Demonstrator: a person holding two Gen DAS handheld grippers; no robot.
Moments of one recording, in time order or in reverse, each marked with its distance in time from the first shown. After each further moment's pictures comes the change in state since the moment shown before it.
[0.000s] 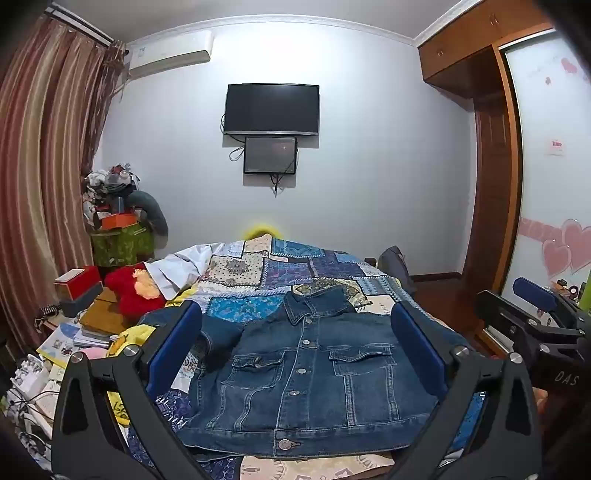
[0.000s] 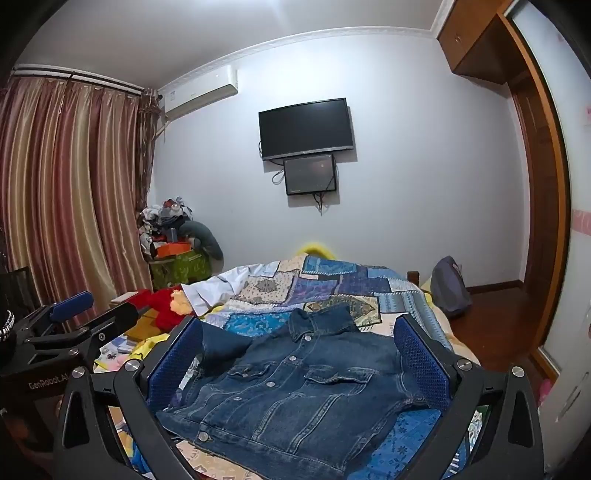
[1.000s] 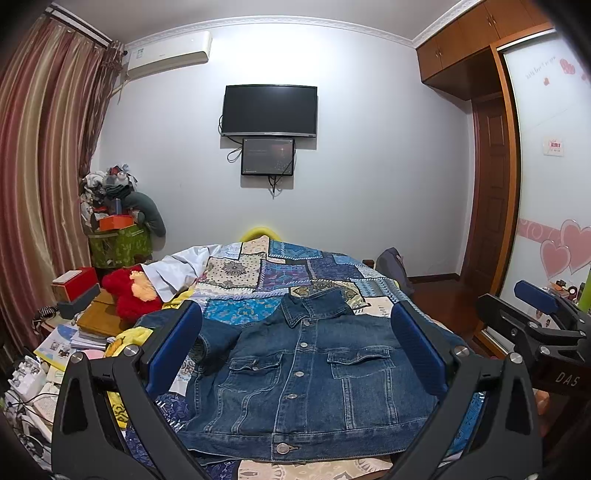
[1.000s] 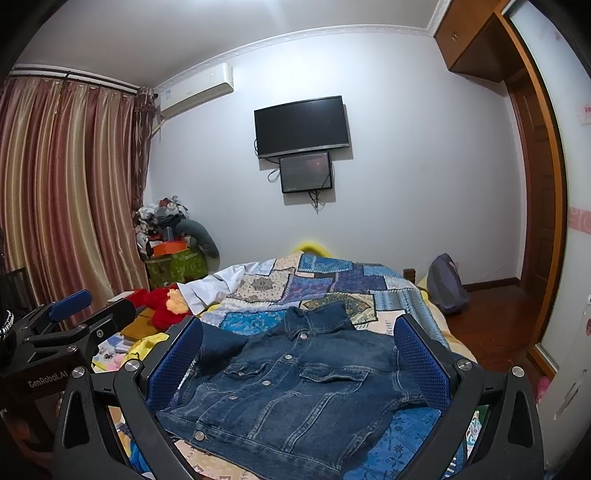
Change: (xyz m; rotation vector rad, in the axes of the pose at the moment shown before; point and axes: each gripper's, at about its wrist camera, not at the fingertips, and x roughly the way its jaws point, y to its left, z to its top) left arm 0.003 -0.003 0.002 0.003 -0.015 -0.009; right arm 0.006 -0.004 -0.004 0.003 0.003 -0.005
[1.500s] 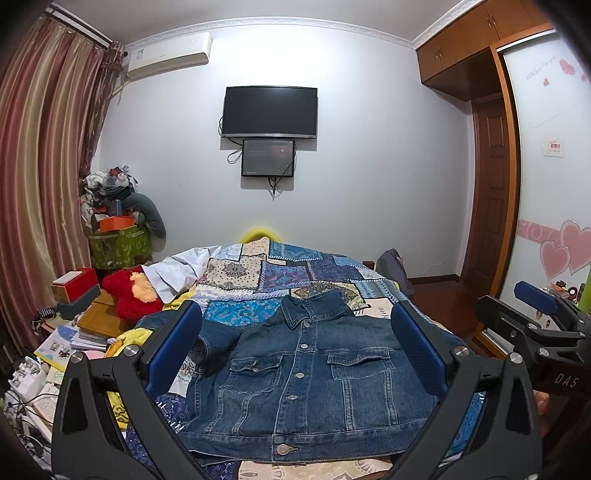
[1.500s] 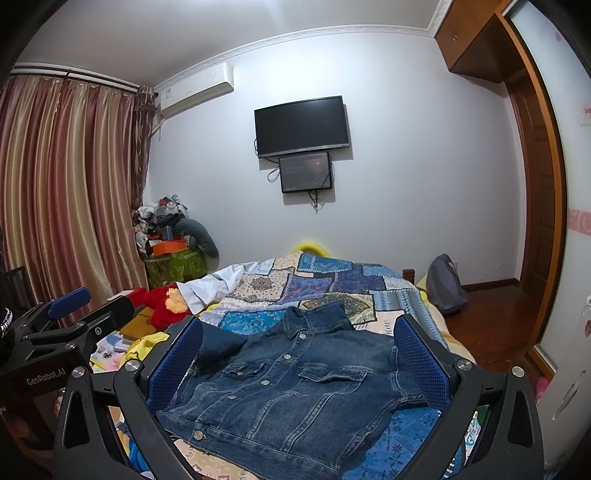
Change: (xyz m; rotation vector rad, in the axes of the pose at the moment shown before) left arm 0.001 0.001 0.000 -0.003 -0.006 0.001; right arm 0.000 -0.001 0.002 0.001 0.000 0.000
